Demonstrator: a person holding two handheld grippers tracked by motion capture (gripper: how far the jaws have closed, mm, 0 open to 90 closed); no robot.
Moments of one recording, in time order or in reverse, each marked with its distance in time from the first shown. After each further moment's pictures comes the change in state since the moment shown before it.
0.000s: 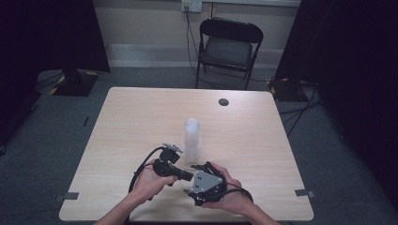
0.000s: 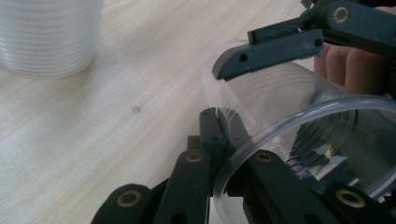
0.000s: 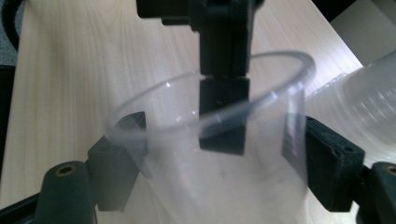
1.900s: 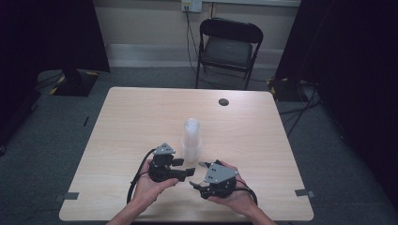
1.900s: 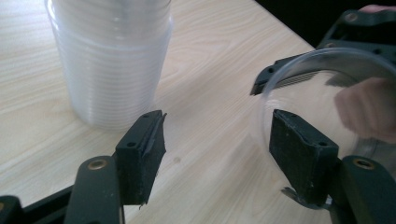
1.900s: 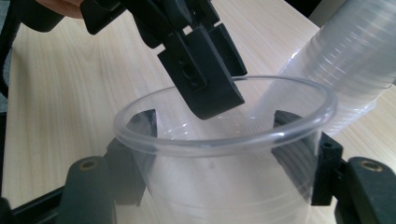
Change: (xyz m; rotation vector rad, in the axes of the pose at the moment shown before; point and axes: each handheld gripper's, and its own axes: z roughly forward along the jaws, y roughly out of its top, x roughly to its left) left arm -0.004 -0.018 -0.011 -0.330 0.158 0.048; right arm -0.016 -0.020 -0.013 -0.085 -0.036 0.210
